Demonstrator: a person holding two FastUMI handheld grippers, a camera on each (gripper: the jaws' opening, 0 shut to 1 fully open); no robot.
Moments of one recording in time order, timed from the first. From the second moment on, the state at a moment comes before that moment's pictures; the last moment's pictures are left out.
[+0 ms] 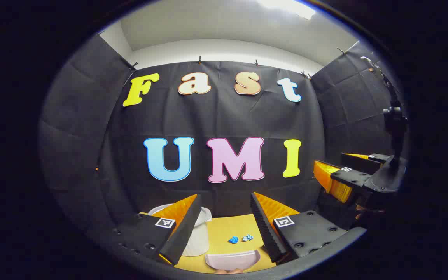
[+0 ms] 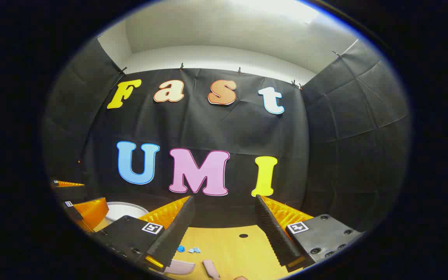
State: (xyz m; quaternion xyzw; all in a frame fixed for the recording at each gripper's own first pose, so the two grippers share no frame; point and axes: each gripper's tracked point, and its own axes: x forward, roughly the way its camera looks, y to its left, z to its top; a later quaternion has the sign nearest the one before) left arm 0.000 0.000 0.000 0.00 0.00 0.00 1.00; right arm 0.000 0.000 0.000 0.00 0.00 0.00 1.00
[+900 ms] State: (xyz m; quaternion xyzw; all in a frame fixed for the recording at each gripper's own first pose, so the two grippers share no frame) left arm 0.017 0.011 0.000 -0.02 -0.01 0.02 1.00; right arm 0.007 0.042 -0.020 -0.01 0.00 0.11 0.99
